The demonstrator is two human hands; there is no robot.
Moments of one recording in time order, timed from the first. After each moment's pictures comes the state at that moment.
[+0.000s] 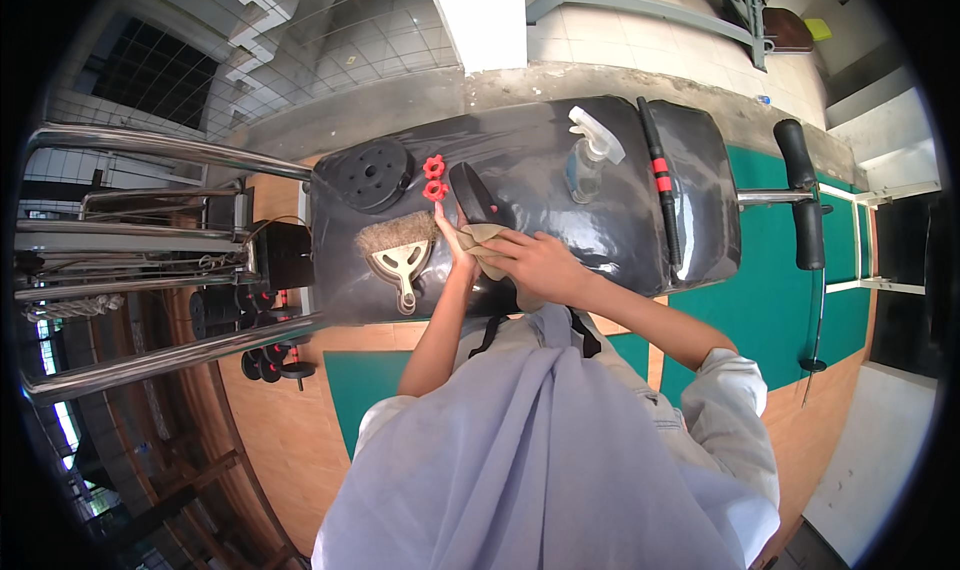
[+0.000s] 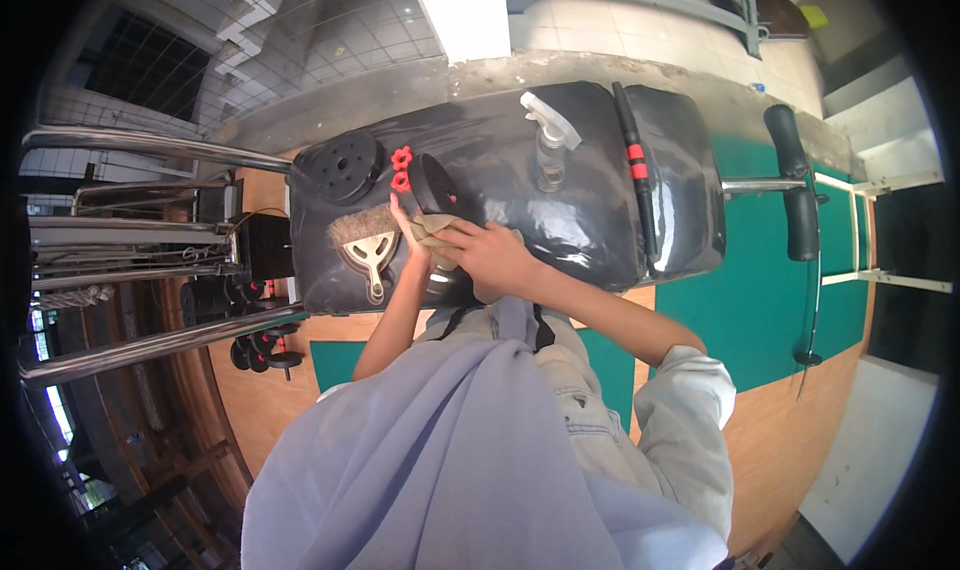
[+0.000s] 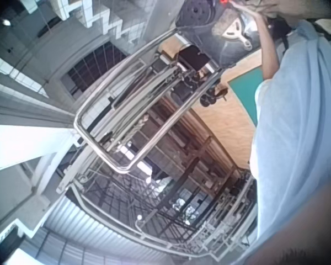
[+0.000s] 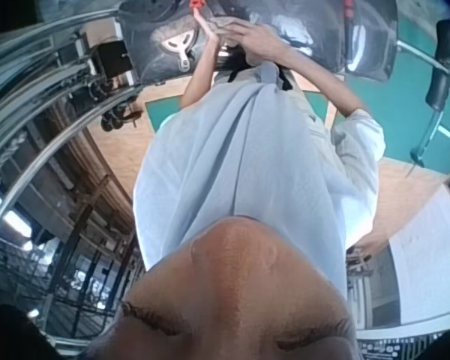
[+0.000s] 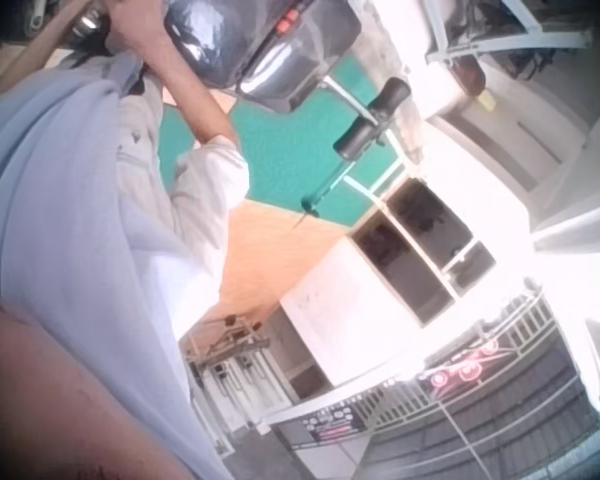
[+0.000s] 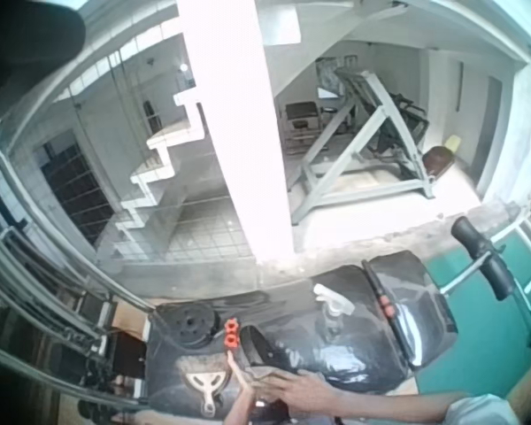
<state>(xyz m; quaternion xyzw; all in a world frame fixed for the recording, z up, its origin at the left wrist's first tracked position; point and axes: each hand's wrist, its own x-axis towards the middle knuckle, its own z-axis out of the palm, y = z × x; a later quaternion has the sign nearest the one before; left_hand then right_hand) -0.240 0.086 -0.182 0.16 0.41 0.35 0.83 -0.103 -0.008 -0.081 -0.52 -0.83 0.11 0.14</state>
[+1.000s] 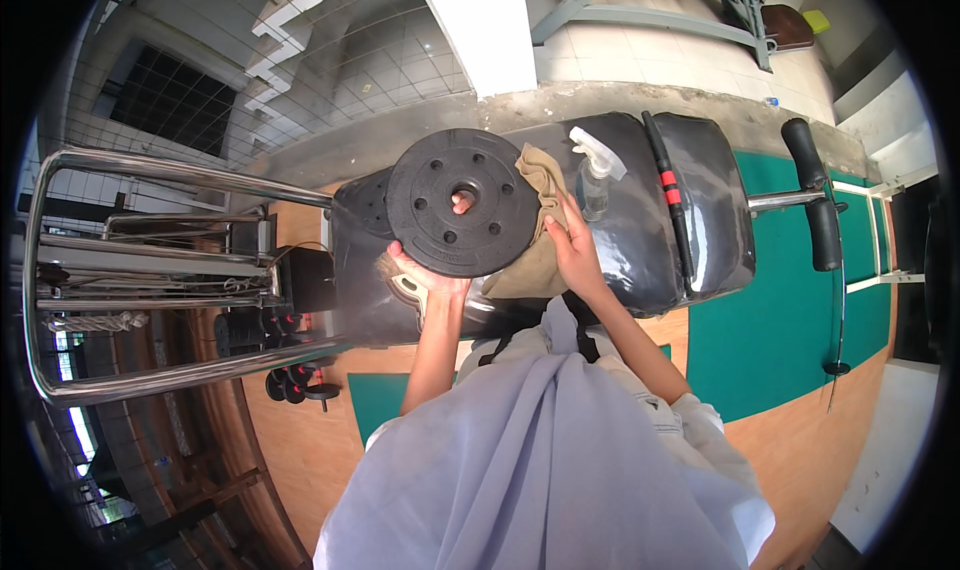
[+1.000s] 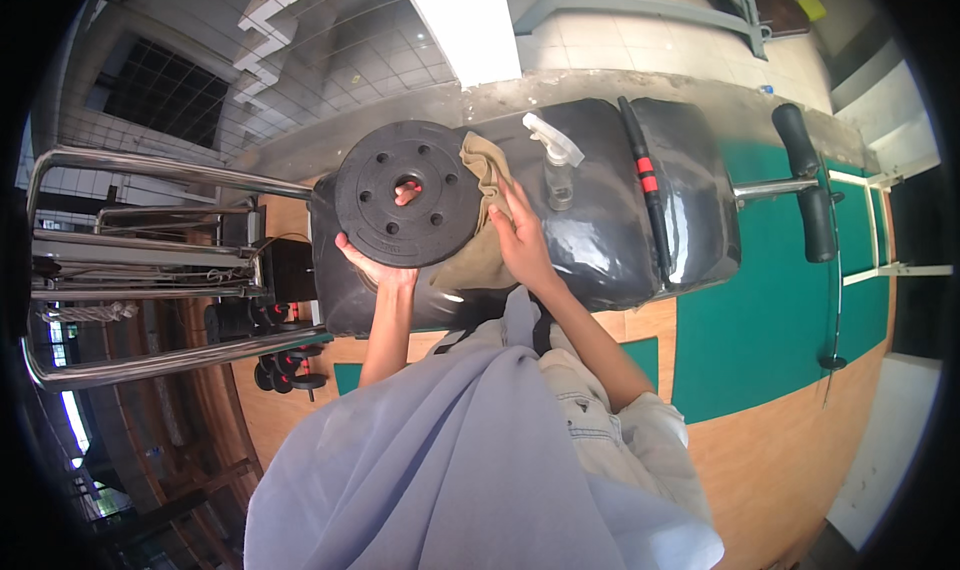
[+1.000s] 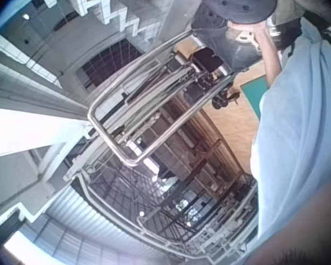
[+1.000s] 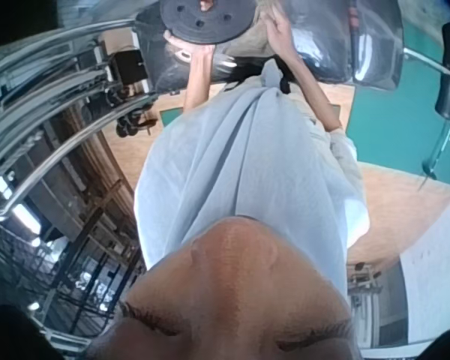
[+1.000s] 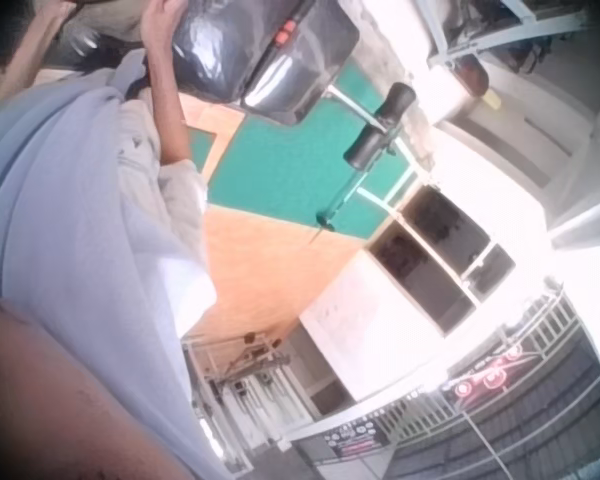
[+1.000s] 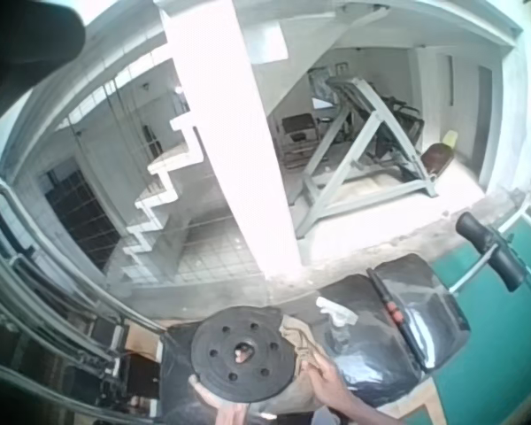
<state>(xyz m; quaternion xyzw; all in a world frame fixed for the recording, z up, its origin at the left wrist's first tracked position) -0.253 0.097 -0.071 0.13 0.08 0.52 0.84 -0.093 0.004 -0.081 -0.55 -0.43 0.31 0.64</state>
